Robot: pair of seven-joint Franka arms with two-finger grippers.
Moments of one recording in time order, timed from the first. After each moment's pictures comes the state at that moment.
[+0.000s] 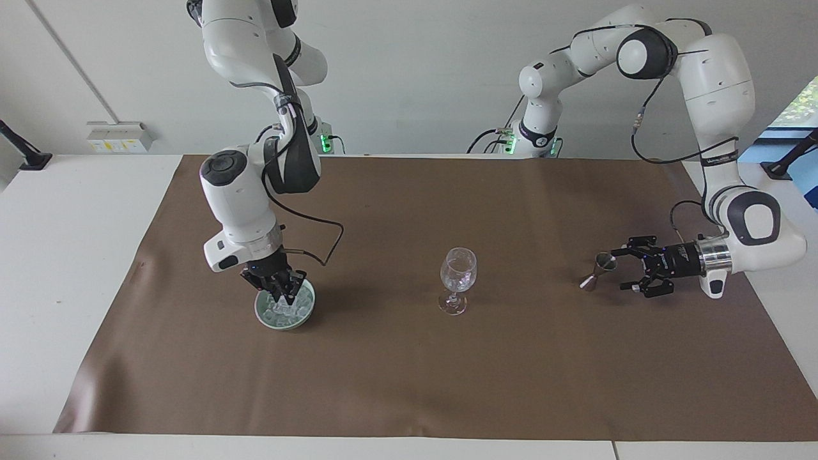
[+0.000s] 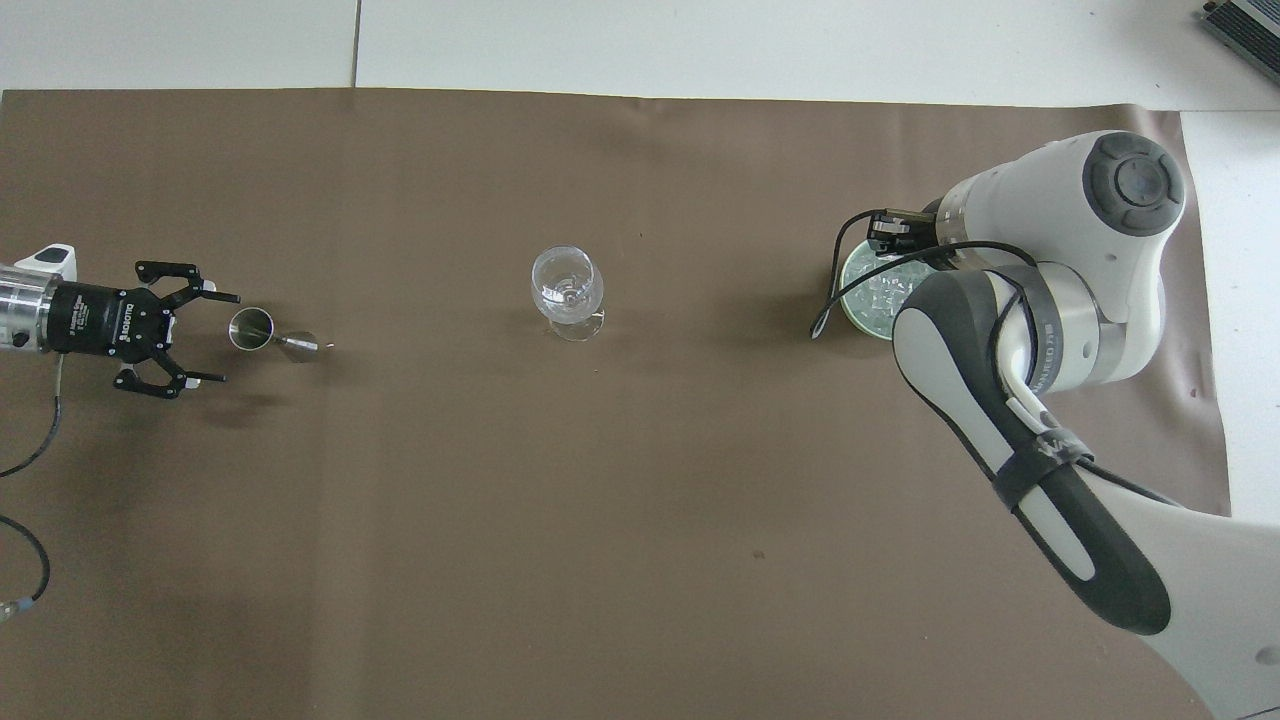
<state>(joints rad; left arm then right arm) 0.49 0.64 -0.13 -1.57 -0.82 1.51 -0.71 0.07 0.33 0.10 -1.72 -0.01 2.28 0.35</state>
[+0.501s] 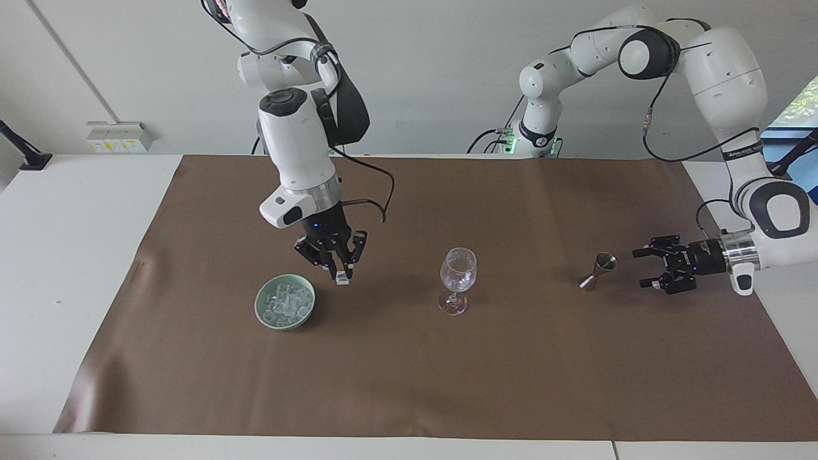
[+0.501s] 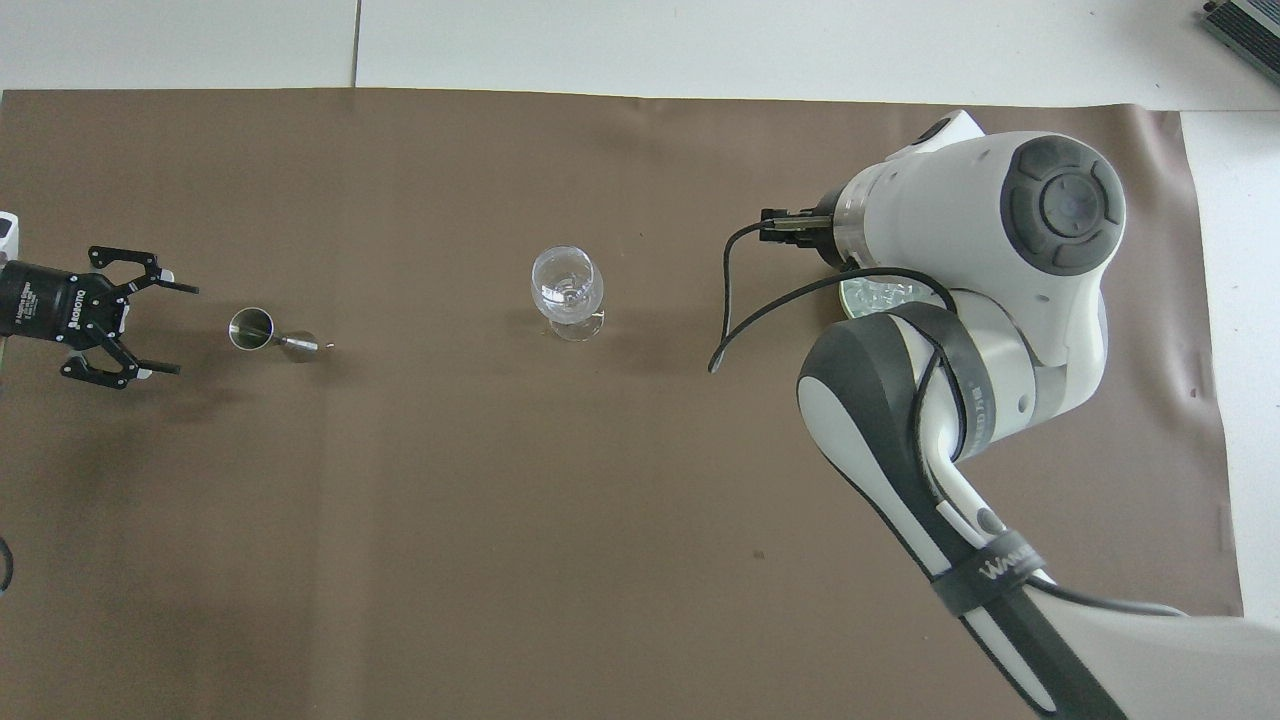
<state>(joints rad) 0.50 0.64 -0.13 -1.44 -0.69 1.48 -0.59 0.15 0.25 0.21 -1.68 -0.01 2.26 0.36</state>
